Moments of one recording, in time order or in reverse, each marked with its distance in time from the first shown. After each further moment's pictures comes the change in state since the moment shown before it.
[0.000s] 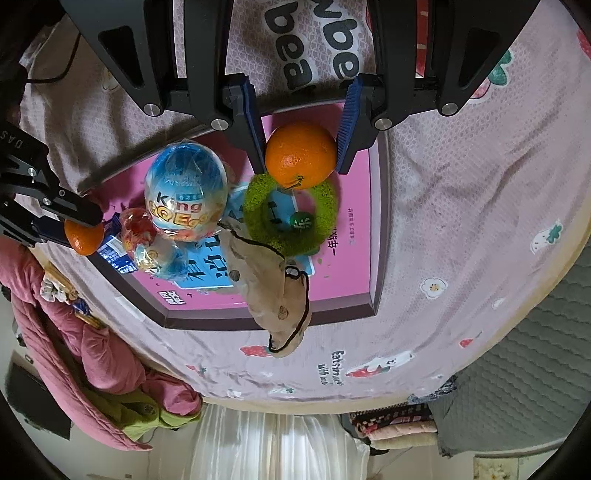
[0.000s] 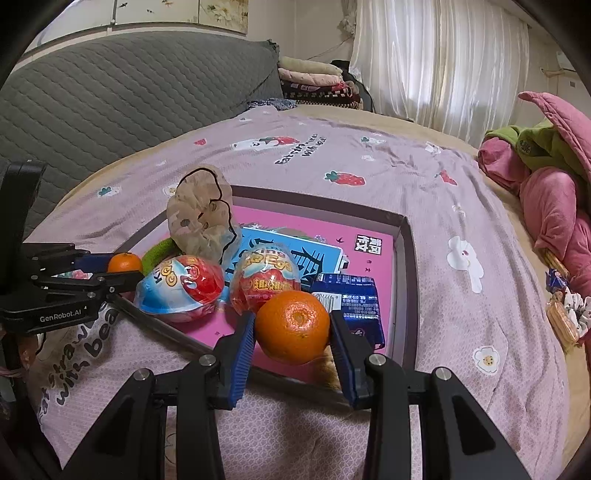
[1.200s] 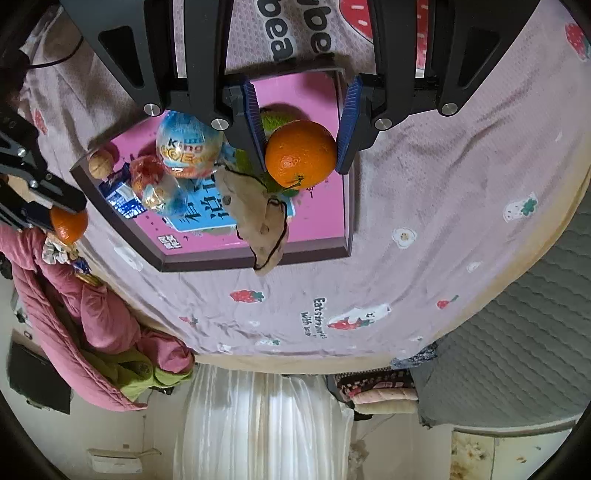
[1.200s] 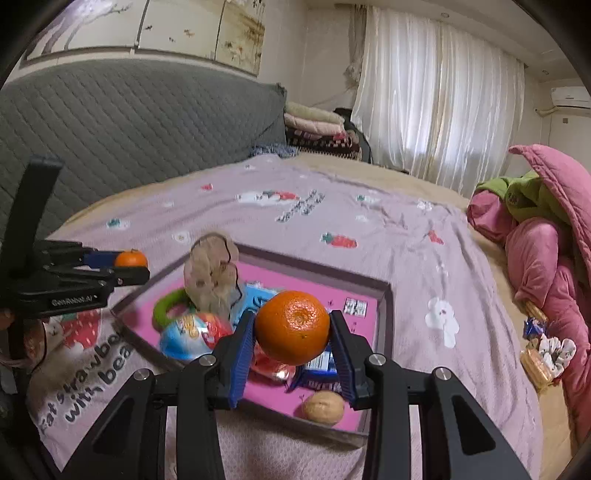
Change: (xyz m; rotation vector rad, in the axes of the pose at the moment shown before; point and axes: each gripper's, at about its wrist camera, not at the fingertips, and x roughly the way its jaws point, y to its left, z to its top) left arm -0.041 0.012 0.019 -0.030 -0.160 0.030; right arm -0.037 0.012 0.016 -0.069 -0.174 -0.044
